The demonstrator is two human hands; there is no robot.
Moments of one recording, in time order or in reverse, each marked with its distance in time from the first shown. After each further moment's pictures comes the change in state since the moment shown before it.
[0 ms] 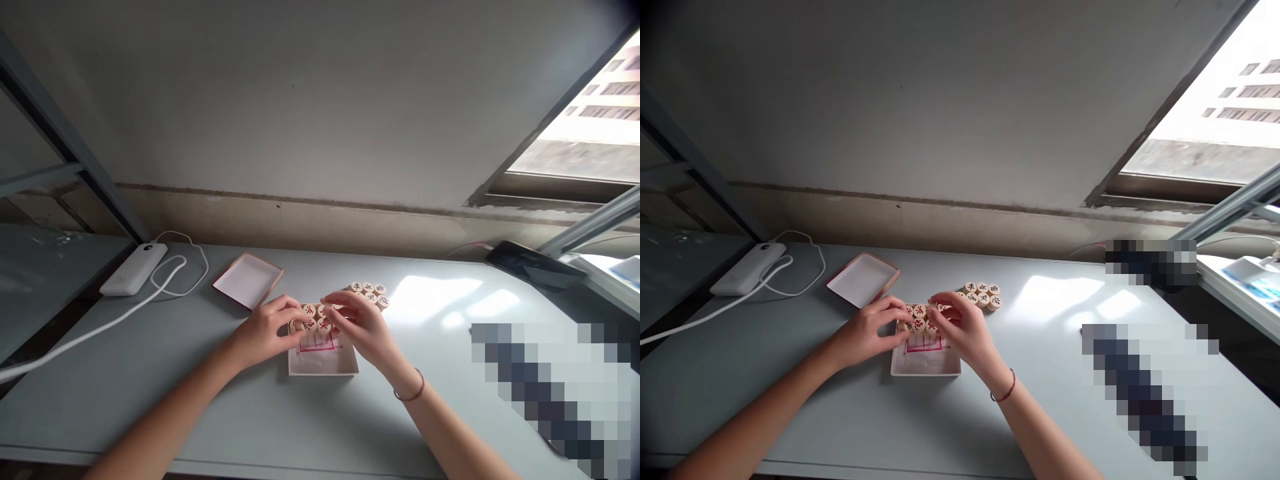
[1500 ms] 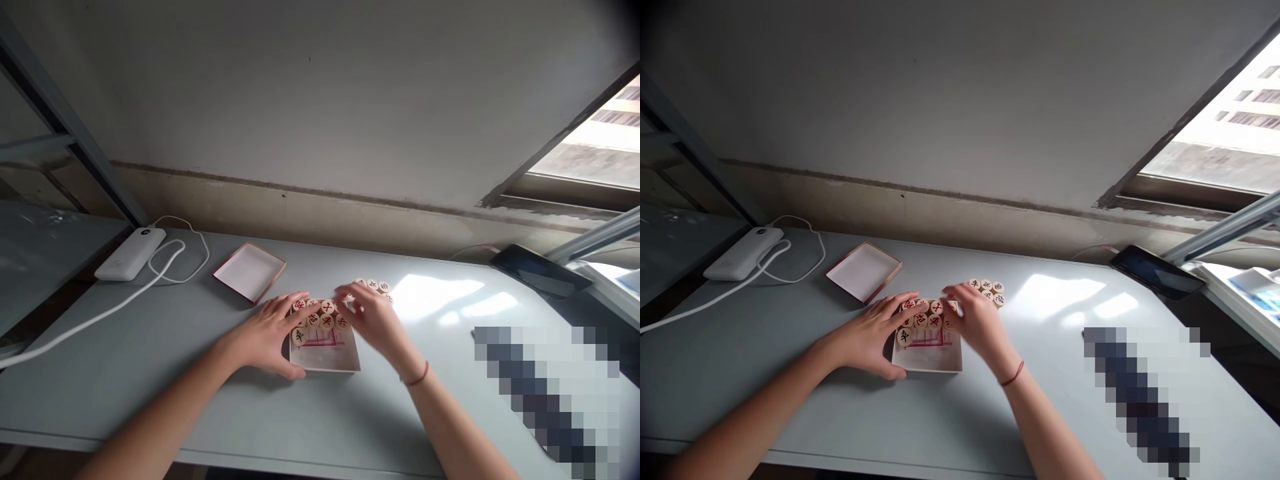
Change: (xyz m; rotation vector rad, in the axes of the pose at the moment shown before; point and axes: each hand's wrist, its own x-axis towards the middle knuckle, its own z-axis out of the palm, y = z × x) left_hand -0.015 -0.014 0.007 0.148 -0.293 -0.049; right_hand 0.014 0.007 -0.016 -0.835 -0.005 -0.272
